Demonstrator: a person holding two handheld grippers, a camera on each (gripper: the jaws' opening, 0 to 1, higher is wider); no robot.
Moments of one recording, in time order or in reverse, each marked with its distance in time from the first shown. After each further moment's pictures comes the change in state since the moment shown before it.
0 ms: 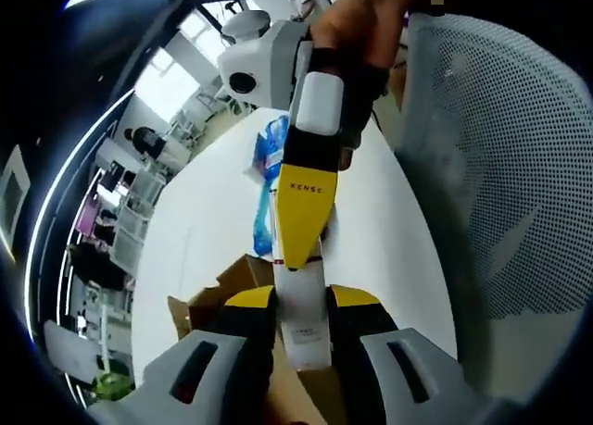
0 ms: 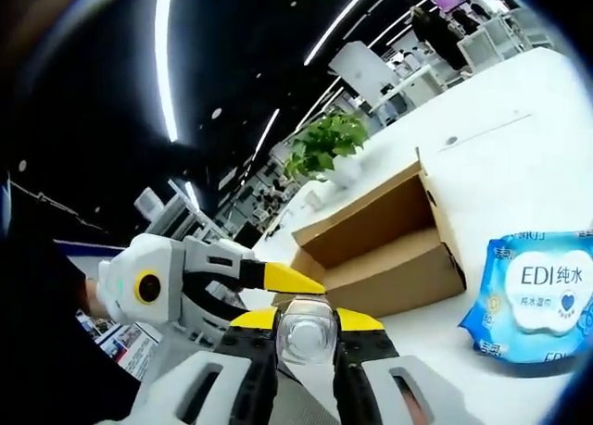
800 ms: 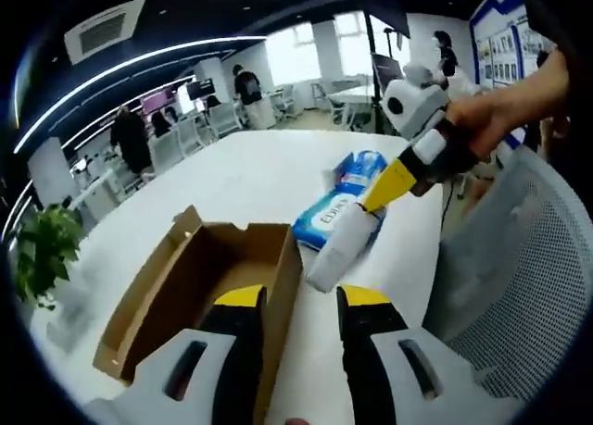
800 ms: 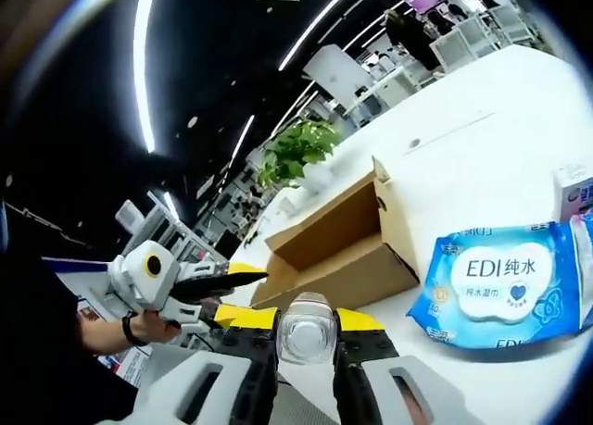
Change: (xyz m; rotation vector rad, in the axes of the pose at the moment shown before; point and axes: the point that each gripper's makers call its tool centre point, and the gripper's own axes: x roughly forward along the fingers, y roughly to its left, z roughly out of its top) left arm -0.030 0.021 -0.026 -0.800 -0.161 0.226; right arm -0.041 -0.026 0.004 0.060 -0.025 -0.105
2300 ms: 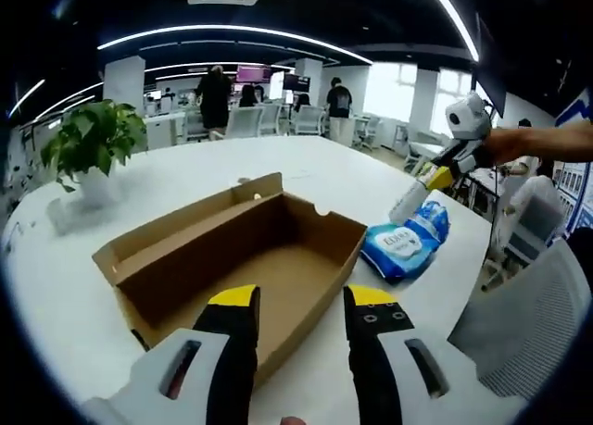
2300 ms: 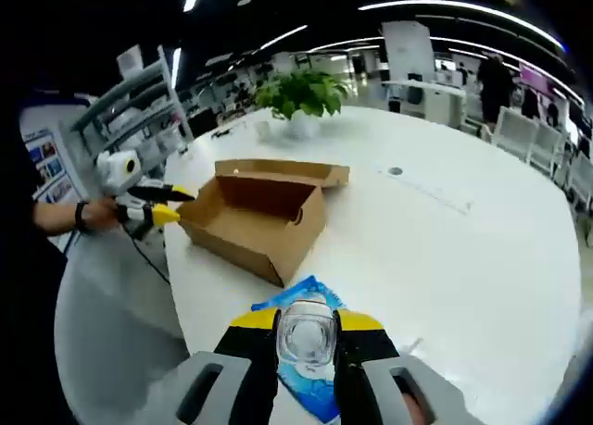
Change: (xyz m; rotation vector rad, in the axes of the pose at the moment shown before) left arm -0.022 0.052 -0.027 -0.329 -0.074 0.191; right arm -0.048 -0.095 0.099 -0.817 0.512 -0.226
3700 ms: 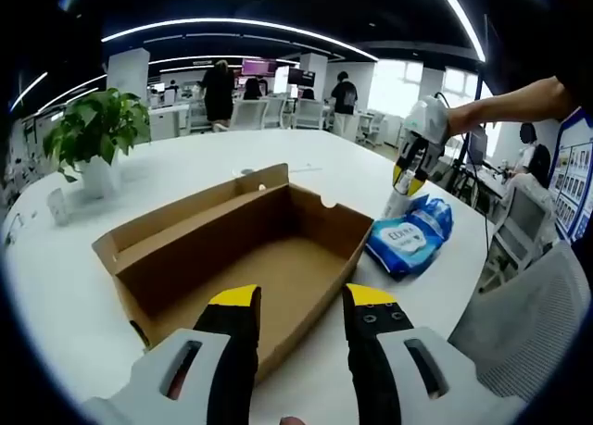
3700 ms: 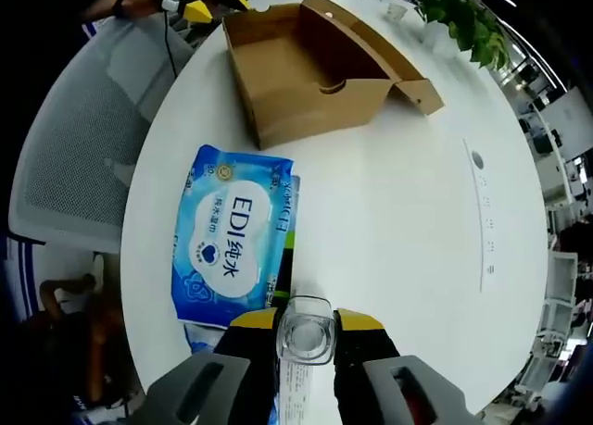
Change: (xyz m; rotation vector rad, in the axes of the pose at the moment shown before) left arm 0.004 0.006 -0.009 -0.026 0.024 0.003; right arm 0.043 -0.065 -0.052 -0.575 0.532 0.138
